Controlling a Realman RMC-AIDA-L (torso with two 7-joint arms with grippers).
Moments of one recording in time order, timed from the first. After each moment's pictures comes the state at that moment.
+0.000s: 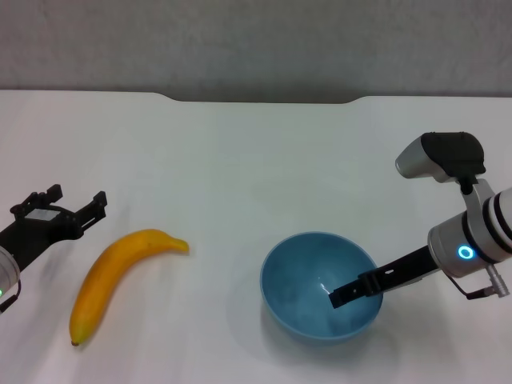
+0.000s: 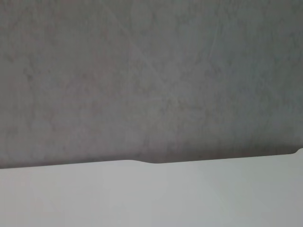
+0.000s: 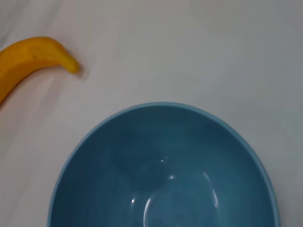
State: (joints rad) left arm -0.34 -2.04 -1.77 -0.47 0.69 -0.72 2.30; right arm 0.83 2.00 1.85 0.51 -2.24 1.12 -0.67
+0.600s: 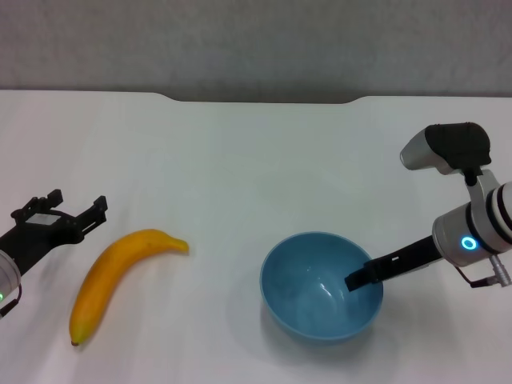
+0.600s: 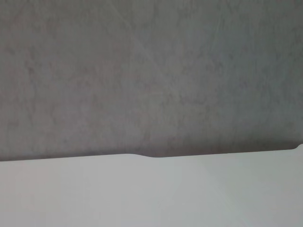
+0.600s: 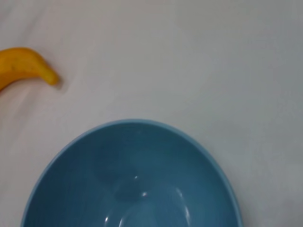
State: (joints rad) left arm -0.34 -2.04 -1.77 -0.45 0.69 -0.72 2.30; right arm 0.83 2.00 1.86 0.53 -2.28 1.08 -0.67
